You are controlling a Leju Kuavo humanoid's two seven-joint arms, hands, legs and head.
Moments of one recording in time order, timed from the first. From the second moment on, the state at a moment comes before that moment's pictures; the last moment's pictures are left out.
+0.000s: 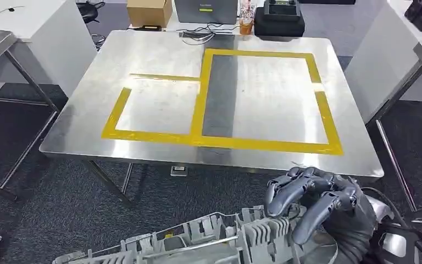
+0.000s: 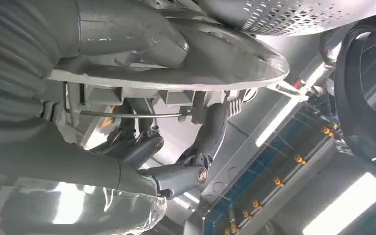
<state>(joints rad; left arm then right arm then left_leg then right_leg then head) -0.01 -0.36 1.57 -1.13 -0.98 -0.96 -0.30 -0.21 -0.21 0.34 -2.13 -0.26 0.59 -0.43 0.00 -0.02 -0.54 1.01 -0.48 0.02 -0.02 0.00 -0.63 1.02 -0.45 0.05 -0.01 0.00</state>
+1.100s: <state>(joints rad) 0.00 -0.36 1.57 -1.13 -0.95 -0.96 -0.28 -0.21 -0.21 0.35 -2.11 -0.24 0.58 -0.46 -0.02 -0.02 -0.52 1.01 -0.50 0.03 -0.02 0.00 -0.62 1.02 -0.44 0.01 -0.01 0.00</state>
